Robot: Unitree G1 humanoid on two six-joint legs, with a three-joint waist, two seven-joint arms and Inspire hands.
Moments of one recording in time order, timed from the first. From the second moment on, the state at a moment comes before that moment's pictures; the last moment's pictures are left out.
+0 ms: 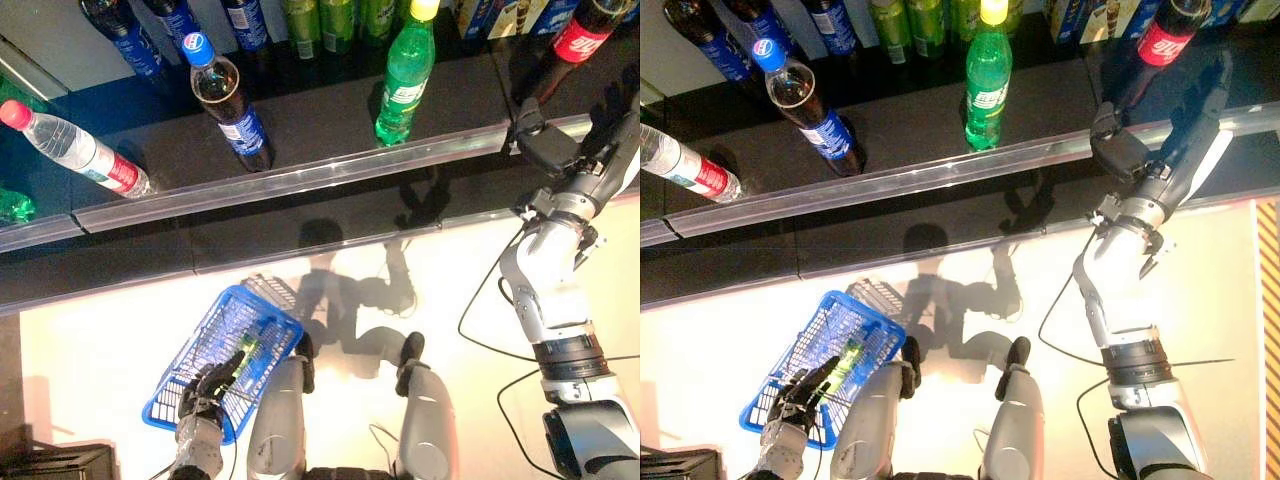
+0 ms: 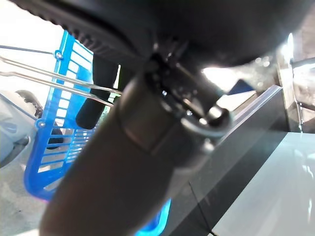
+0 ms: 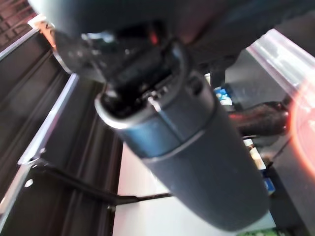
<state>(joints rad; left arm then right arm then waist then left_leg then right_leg) -0.08 0.21 0.00 0.94 -1.04 -0.21 0.15 -0.61 -0.55 0.06 0.13 0.36 -0.13 -0.79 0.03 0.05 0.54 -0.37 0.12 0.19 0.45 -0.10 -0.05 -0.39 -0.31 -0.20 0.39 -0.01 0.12</state>
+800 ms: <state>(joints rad) -0.11 0.21 -0.06 0.92 -1.05 -0.20 0.12 -1.02 -0.69 0.18 0.48 0.52 -0.05 -0.80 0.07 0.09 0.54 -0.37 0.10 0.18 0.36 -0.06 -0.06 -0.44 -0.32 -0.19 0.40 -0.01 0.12</state>
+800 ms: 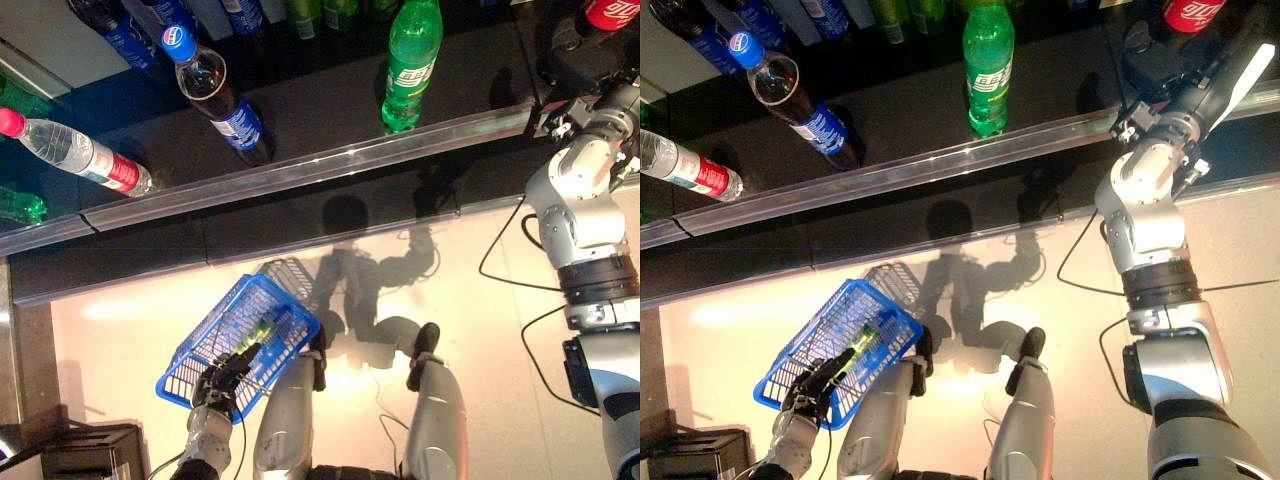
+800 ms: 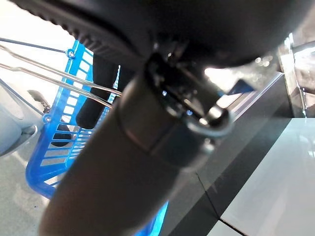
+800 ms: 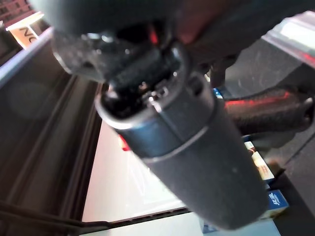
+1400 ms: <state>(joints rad) -0.12 0.24 -0.07 0.86 -1.09 -0.17 0.11 -1.30 -0.79 0.34 0.79 0.56 0.01 -0.78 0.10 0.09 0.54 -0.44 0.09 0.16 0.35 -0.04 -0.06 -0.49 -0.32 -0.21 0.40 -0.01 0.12</state>
